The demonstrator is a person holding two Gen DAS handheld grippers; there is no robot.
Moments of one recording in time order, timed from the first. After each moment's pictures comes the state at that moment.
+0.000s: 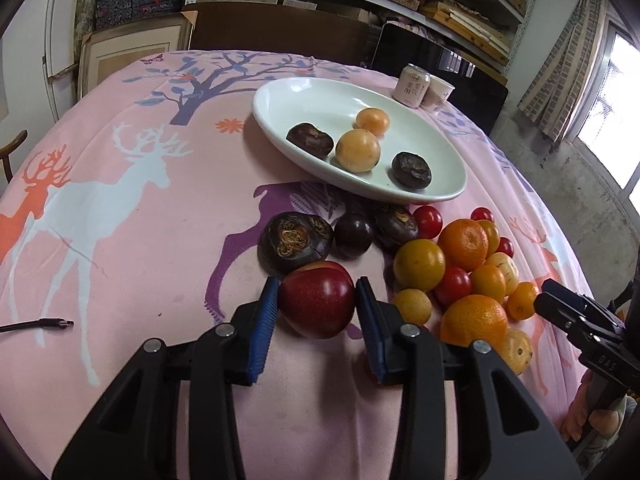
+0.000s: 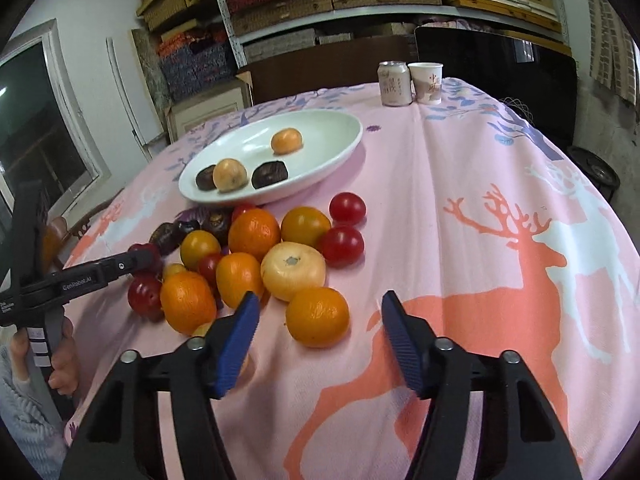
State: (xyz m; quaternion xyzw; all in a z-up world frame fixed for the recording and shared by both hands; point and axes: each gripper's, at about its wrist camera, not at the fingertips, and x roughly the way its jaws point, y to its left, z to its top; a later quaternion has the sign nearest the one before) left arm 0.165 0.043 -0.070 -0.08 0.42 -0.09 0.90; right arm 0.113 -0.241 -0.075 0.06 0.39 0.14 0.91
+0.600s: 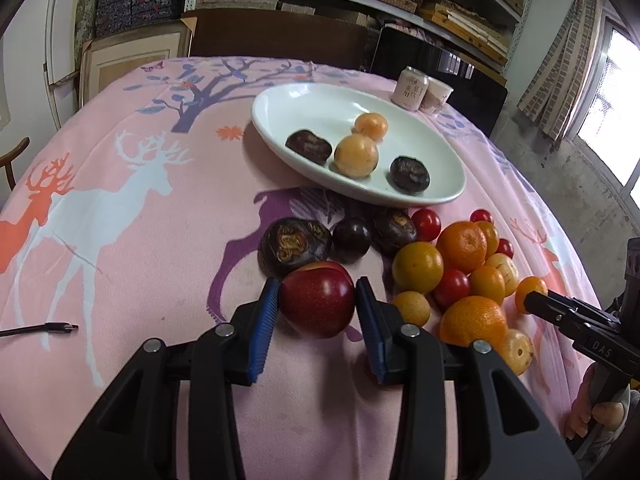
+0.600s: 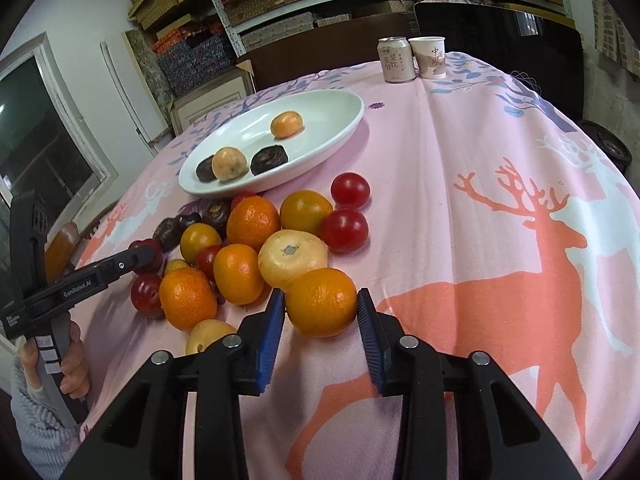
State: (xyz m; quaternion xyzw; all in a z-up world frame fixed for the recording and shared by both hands) left arm 0.163 0.041 -0.065 -0.07 0.41 -0.08 0.91; right arm 0.118 -0.252 -0.081 0.10 0.41 0.16 0.89
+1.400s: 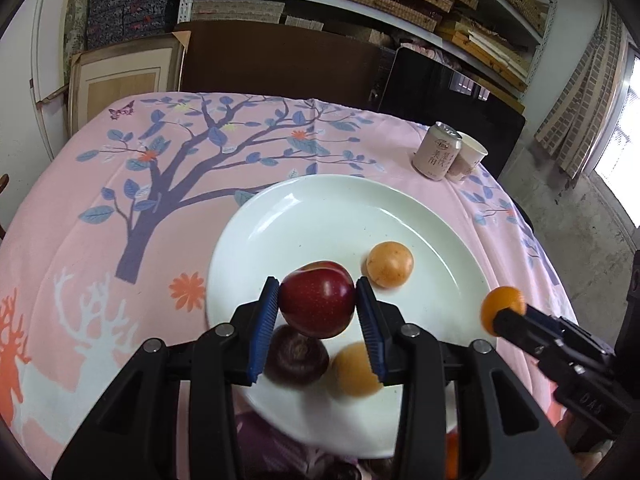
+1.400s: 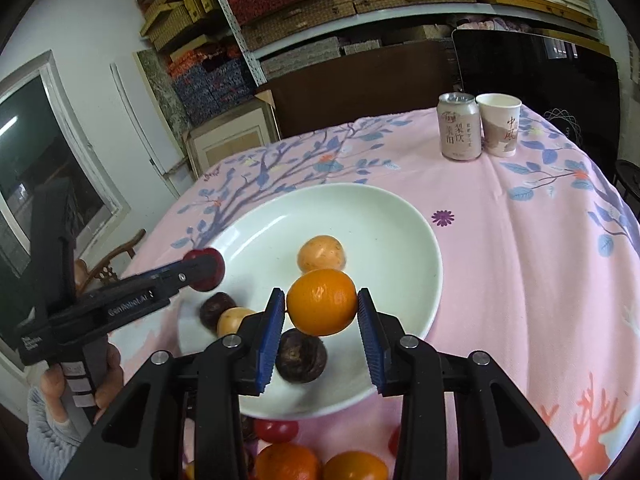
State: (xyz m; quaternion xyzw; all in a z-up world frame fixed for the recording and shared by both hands) left arm 0.340 0.028 -0.026 -0.09 0.40 -0.07 0.91; right arm 0.286 -0.199 -0.031 0.10 0.38 0.19 0.90
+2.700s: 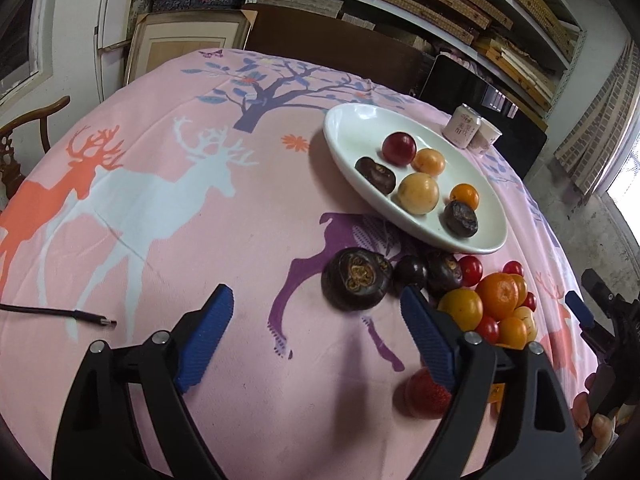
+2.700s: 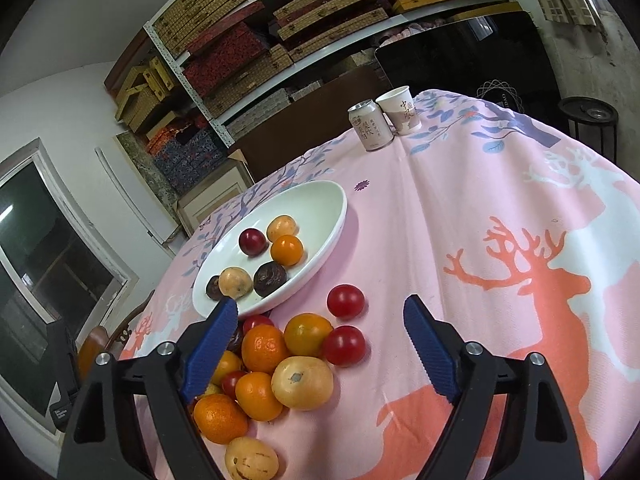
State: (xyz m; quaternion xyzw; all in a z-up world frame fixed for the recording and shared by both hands) left arm 0.169 0.077 -0.066 -0.14 0.41 -0.01 0.90; right arm 0.155 -0.282 -0.063 0.24 0.31 0.14 0.91
